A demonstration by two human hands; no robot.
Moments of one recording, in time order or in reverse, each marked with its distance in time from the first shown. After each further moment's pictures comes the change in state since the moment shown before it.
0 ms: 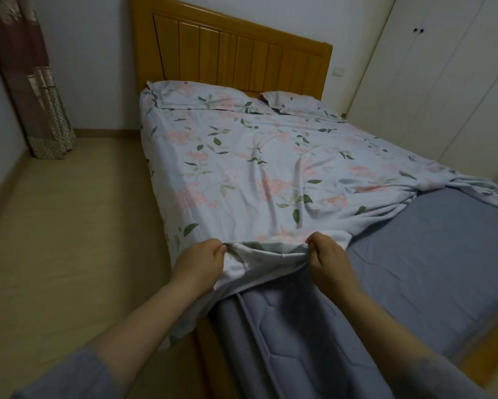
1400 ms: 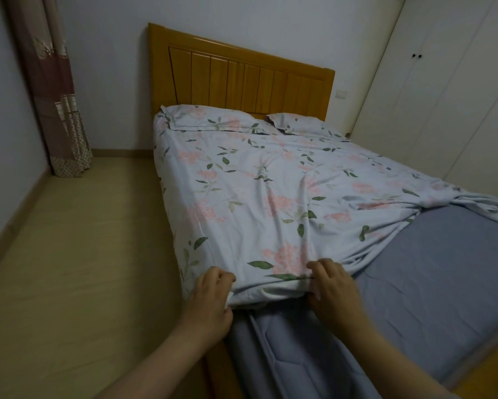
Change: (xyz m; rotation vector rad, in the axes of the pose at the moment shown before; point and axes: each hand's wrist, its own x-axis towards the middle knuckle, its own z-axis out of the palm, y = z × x) left_hand -0.064 -0.003 0.013 0.092 0.055 0.200; right_hand -0.039 -0.001 -0.010 -0.382 -0.021 -0.228
